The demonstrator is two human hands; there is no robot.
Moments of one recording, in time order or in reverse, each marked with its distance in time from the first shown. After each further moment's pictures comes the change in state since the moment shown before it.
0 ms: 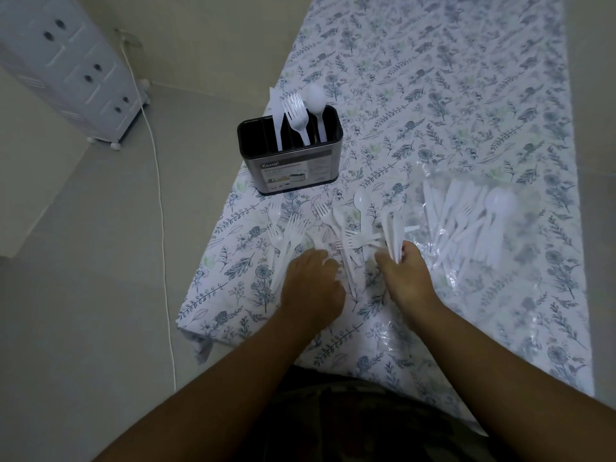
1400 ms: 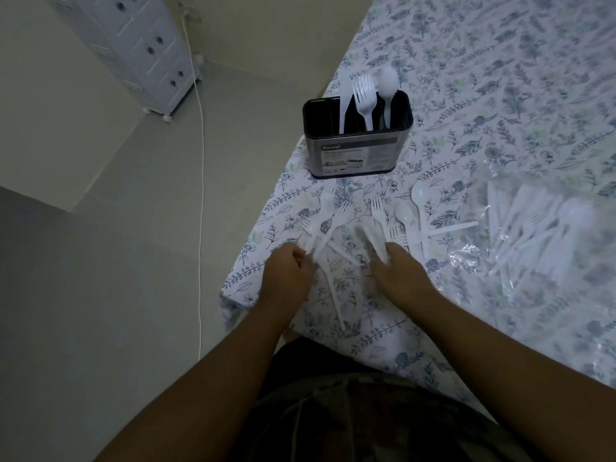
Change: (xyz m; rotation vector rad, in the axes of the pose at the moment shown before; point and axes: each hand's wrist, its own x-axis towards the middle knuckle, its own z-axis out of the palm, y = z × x) left_hand -0.035 -0.088 -0.019 -0.506 0.273 -0.582; right_hand -0.014 -0.010 0.063 -0.524 -0.323 -0.128
